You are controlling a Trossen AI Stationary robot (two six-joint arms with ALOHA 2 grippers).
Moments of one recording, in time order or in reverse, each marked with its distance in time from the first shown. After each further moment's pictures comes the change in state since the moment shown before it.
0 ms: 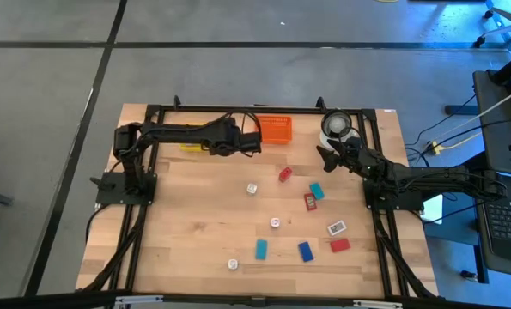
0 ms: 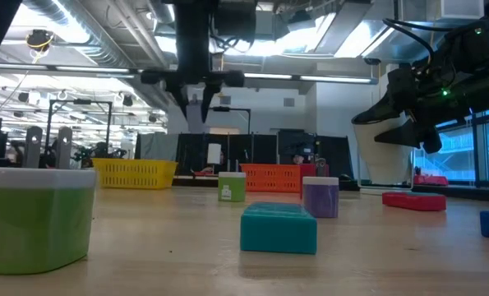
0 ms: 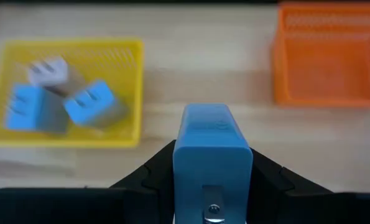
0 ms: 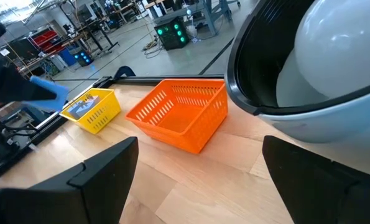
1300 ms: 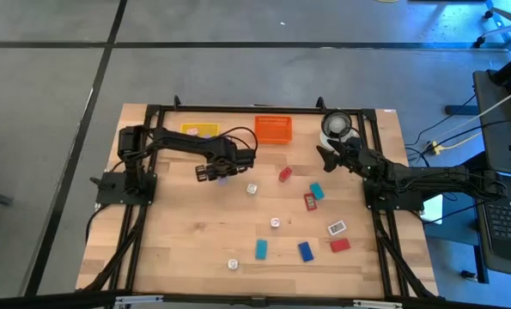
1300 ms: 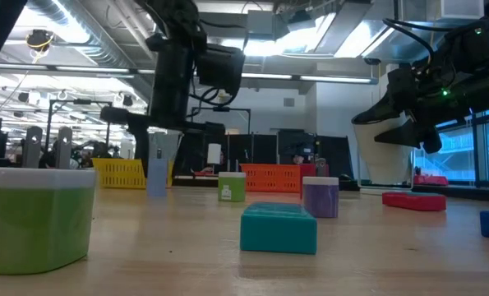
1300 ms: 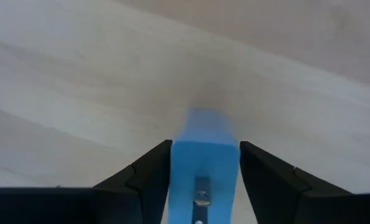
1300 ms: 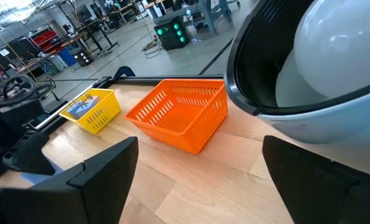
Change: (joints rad) left arm -0.018 0.043 -0.291 0.169 0.510 -0.345; right arm 0.000 0.000 0.000 0.000 0.001 0.000
